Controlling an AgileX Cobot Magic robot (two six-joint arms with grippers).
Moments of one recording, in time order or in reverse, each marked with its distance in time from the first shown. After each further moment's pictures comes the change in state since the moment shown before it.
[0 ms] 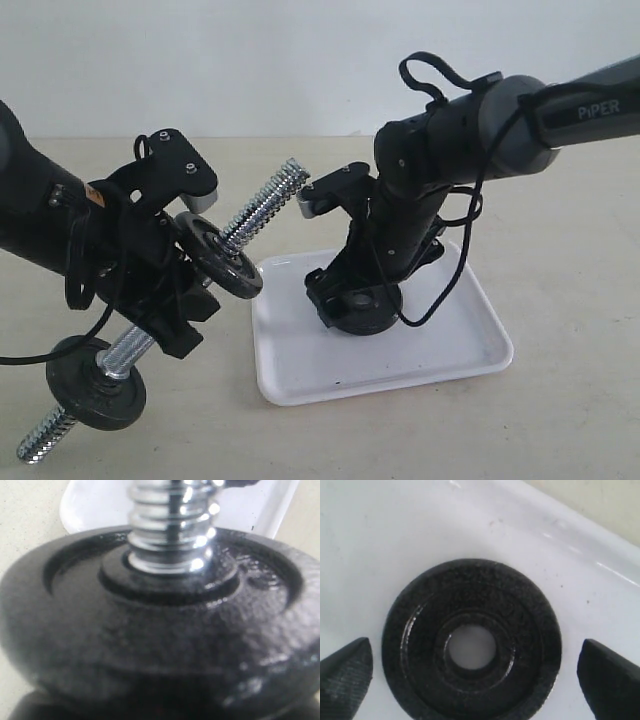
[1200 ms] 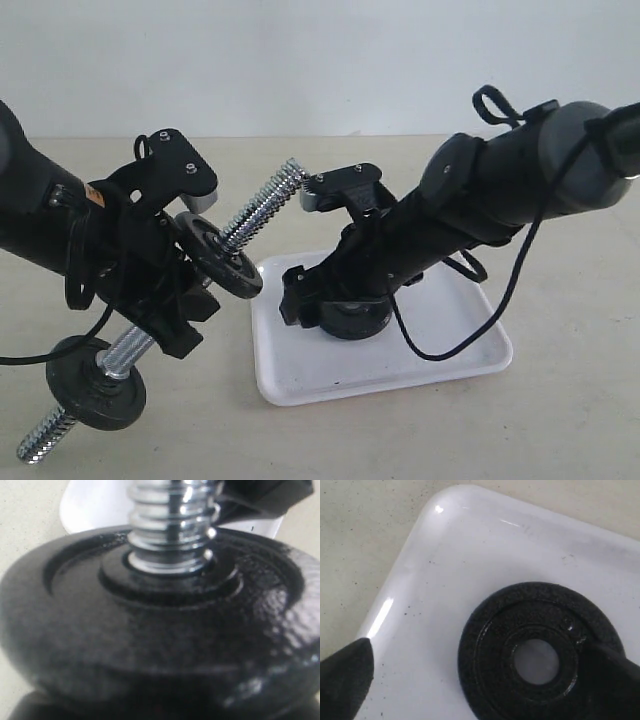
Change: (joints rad) left arm 0.000 0.000 0.000 0.002 0.000 0.000; right arm -0.004 -0.116 0.251 0.748 -0.313 -0.595
